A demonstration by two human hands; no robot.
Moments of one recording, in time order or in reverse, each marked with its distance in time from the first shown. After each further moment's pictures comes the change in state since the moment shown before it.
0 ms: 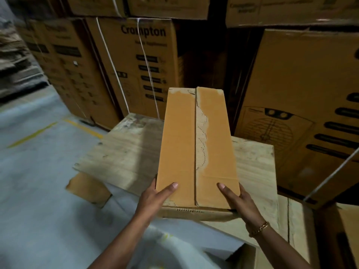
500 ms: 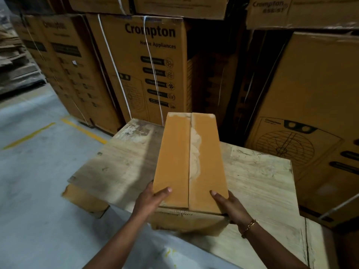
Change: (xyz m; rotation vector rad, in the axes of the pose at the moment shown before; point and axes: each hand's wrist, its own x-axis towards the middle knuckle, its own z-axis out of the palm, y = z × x) left_hand 0.127 -0.016 -0.048 0.108 -0.016 -0.092; right_hand 0.118 -0.020 0.069 -0.058 -0.132 0.137
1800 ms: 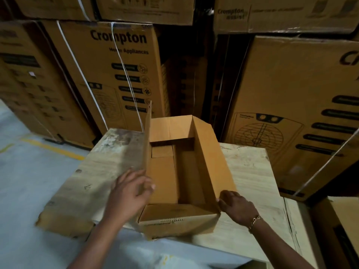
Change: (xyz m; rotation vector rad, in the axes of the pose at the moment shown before) left_hand -0.008 0.050 -0.076 0.545 0.088 0.632; right_hand -0.023 0.003 -0.016 -0.937 0.169 -0.008
